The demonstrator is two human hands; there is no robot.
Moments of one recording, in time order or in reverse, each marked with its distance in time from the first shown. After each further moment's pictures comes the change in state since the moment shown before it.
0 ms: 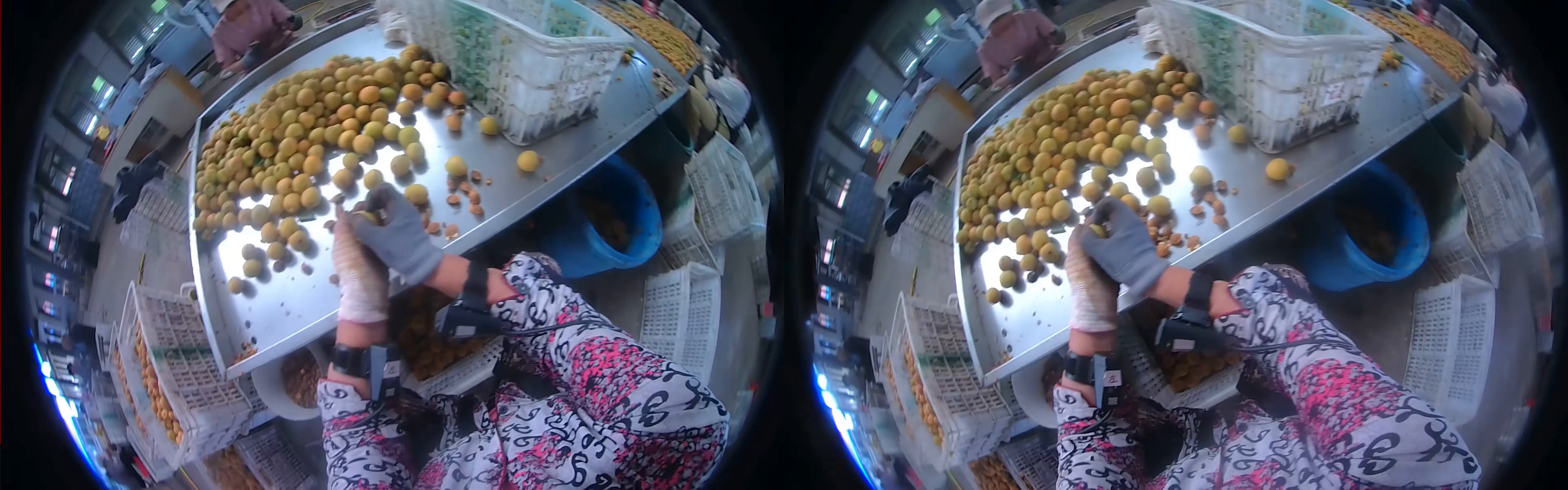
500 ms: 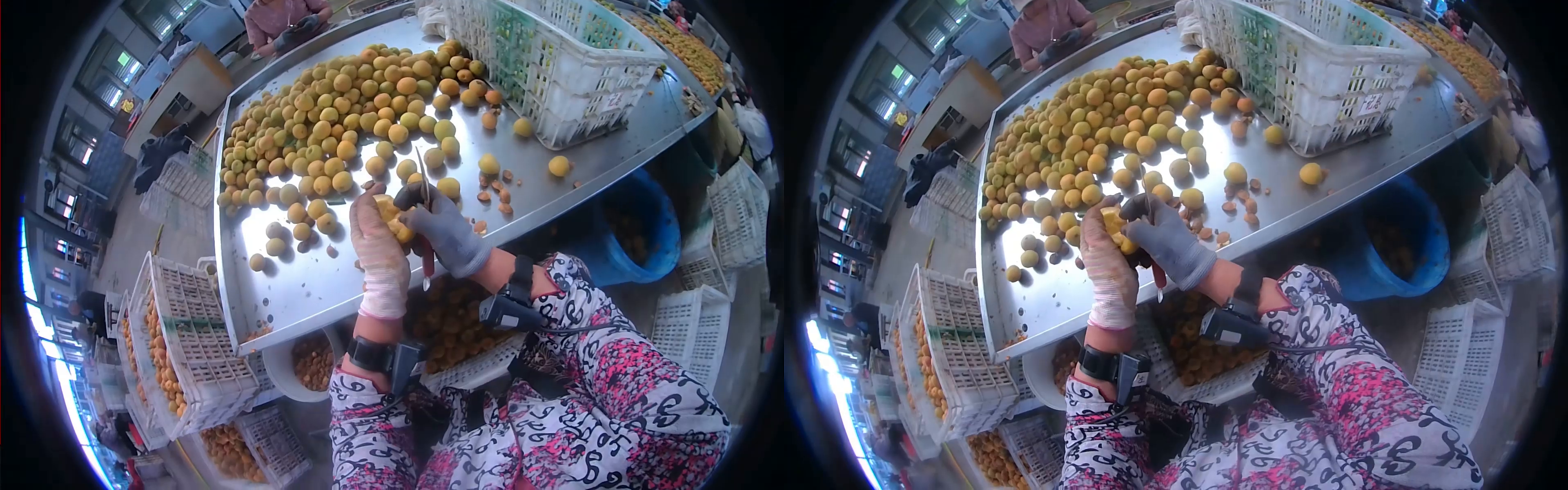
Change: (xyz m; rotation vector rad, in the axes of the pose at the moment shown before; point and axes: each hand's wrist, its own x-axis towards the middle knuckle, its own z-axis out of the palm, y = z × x) left_hand -0.007 0.012 -0.002 0.350 0.115 0.315; right_hand -0.003 -0.023 -0.028 0.515 -0.388 0.379
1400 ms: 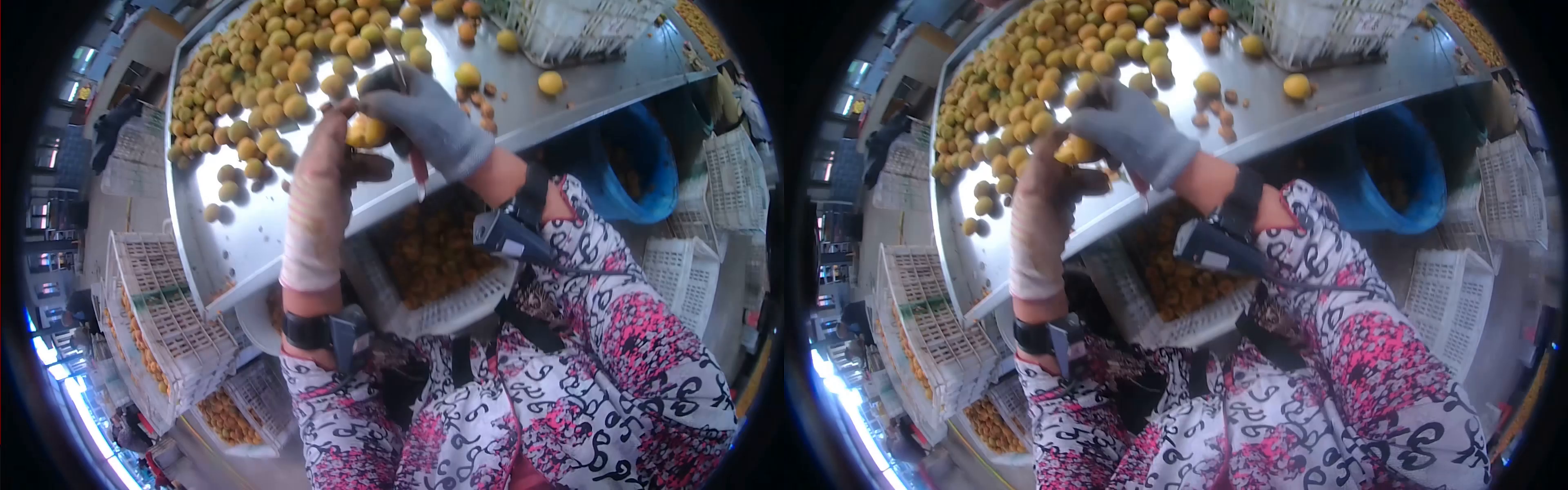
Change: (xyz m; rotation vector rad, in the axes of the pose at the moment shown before) left_hand -0.014 0.025 -0.021 0.321 -0.484 -0.140; right_hand 0.009 -0.018 -0.018 -0.202 0.017 -0.051
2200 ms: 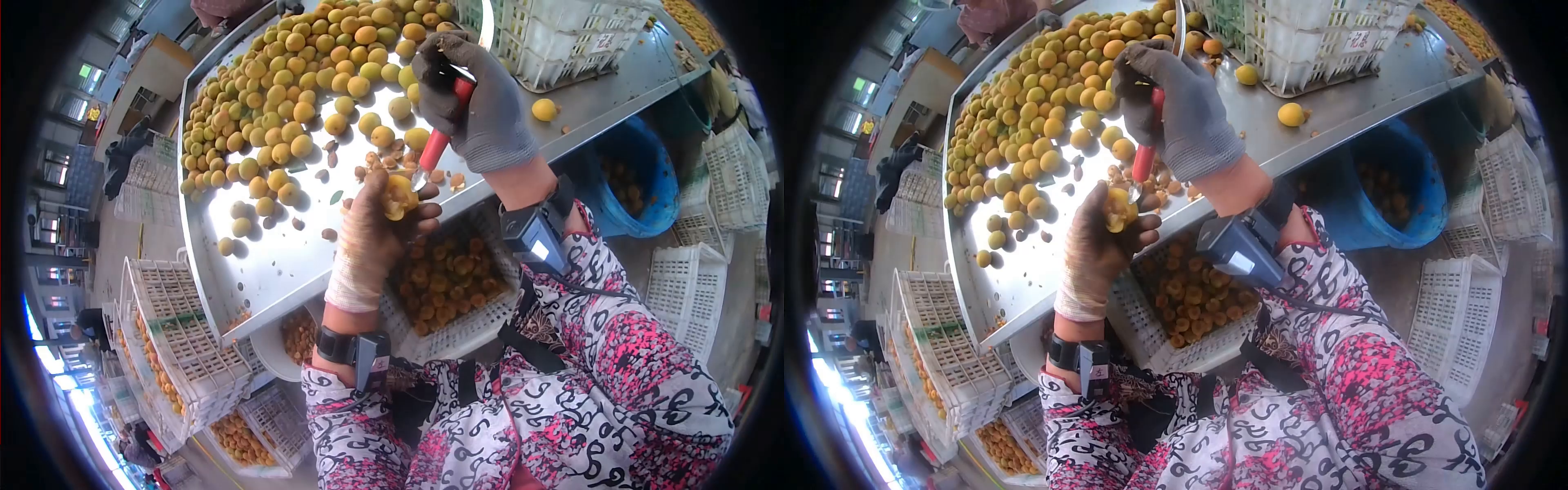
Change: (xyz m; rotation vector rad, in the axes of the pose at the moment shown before) left_hand 0.015 -0.034 0.023 -0.631 -0.052 -0.385; right_hand 0.014 -0.039 -0.044 0.638 0.108 -0.207
